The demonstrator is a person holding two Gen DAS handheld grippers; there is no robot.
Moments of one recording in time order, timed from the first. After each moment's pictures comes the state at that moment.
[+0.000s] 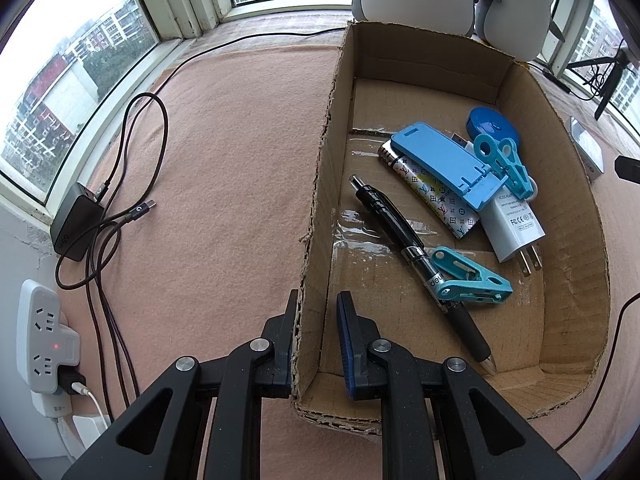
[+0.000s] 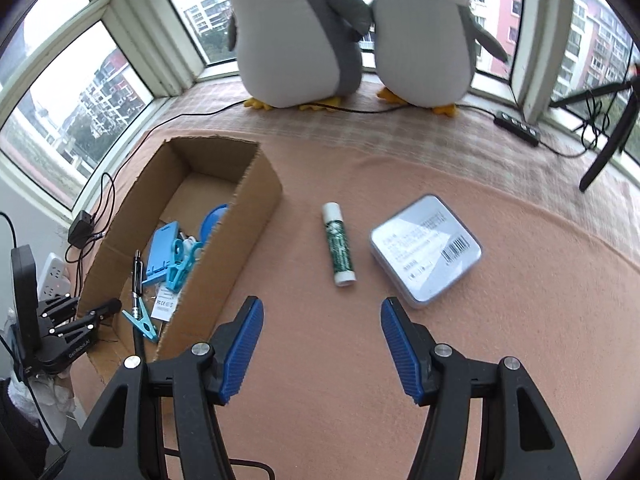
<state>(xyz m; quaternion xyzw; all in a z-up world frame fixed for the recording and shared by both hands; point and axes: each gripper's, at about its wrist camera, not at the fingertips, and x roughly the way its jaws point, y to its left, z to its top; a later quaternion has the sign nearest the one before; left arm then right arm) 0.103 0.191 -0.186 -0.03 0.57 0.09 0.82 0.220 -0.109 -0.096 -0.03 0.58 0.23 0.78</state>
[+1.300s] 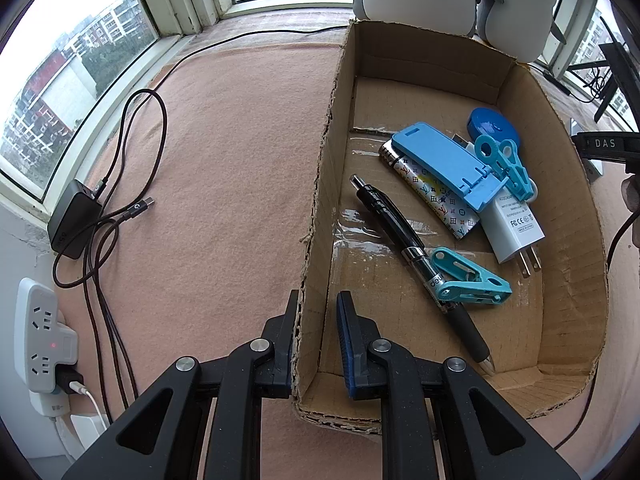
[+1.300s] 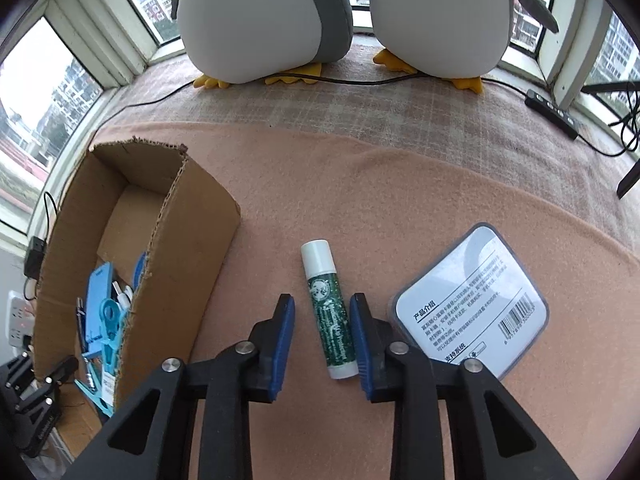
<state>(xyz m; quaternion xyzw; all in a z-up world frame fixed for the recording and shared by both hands) 0.103 0.193 -0.189 -0.03 0.57 0.09 0.81 0.274 -0.060 -0.158 -0.05 0.62 0.18 0.76</state>
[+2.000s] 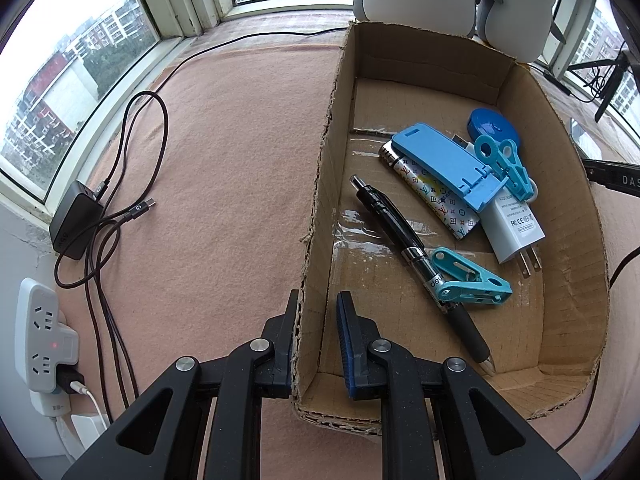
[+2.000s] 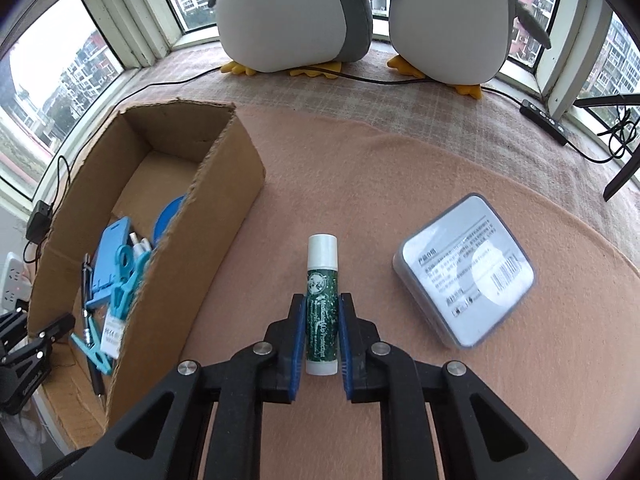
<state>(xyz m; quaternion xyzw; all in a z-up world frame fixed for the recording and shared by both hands) 0.104 0.192 -0.188 -0.03 0.57 0.09 0.81 0.238 -0.067 -0.144 -0.08 0.60 0.20 0.77</state>
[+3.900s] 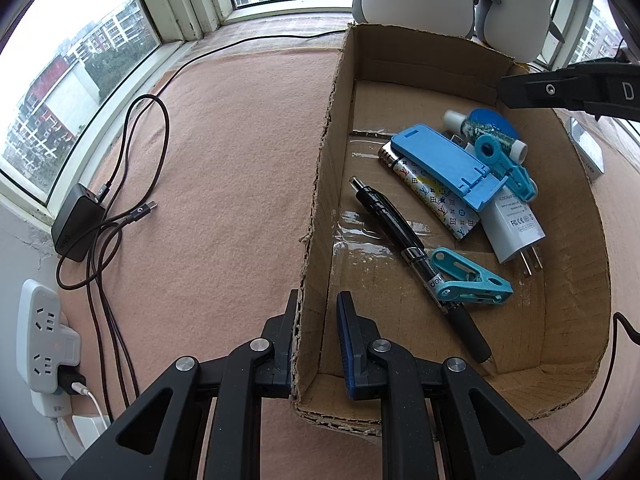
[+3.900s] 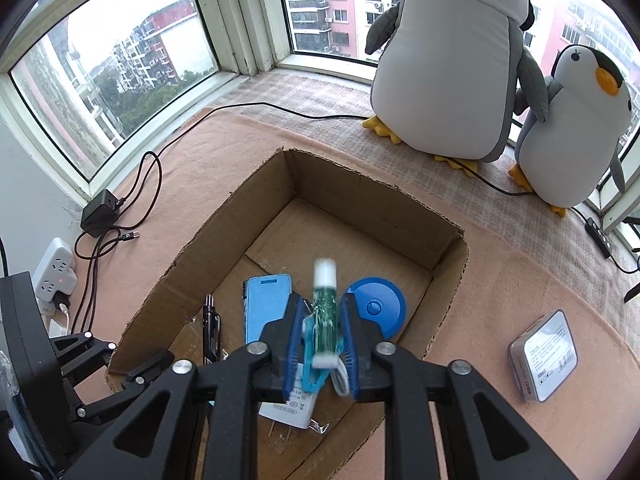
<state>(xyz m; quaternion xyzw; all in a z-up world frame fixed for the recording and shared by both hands) 0.104 0.194 -0.184 -0.03 0.57 0.09 0.82 0.213 0.058 -0.090 -0.12 0.54 0.29 0.78</state>
